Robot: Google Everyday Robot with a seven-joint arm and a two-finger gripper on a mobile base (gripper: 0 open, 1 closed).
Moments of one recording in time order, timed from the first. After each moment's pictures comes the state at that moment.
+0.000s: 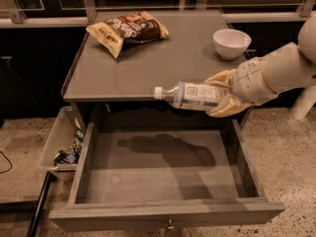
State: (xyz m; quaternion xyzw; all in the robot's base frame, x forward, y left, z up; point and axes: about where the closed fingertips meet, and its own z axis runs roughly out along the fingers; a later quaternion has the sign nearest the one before) arm 0.527 -0.157 0.858 -0.71 0.61 0.07 0.35
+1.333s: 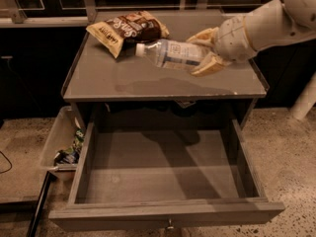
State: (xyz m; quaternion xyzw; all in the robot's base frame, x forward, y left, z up) arm 0.604 -0.117 0.928 -0.72 0.55 0.07 0.43
